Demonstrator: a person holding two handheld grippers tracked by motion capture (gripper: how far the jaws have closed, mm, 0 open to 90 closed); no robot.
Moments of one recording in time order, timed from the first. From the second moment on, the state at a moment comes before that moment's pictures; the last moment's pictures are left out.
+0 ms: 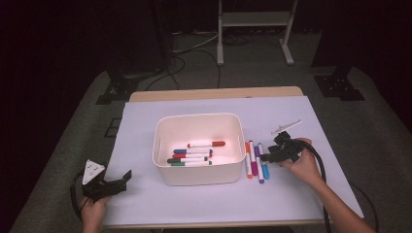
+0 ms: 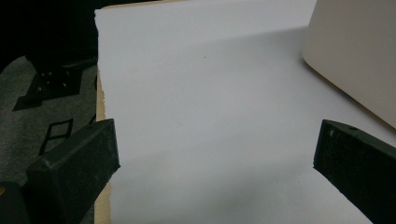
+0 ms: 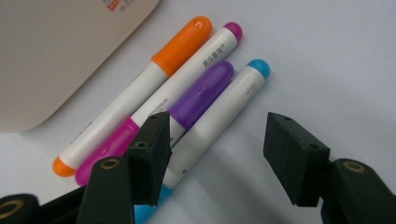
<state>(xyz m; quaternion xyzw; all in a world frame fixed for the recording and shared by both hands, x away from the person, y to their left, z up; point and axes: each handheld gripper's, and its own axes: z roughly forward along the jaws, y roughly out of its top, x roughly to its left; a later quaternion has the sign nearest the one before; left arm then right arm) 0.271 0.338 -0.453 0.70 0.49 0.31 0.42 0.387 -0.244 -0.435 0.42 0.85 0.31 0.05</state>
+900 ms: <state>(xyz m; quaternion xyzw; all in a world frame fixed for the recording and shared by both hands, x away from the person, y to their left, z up) 0.271 0.337 -0.454 0.70 0.49 0.31 0.42 0.370 -0.277 -0.438 0.45 0.85 0.26 0.12</state>
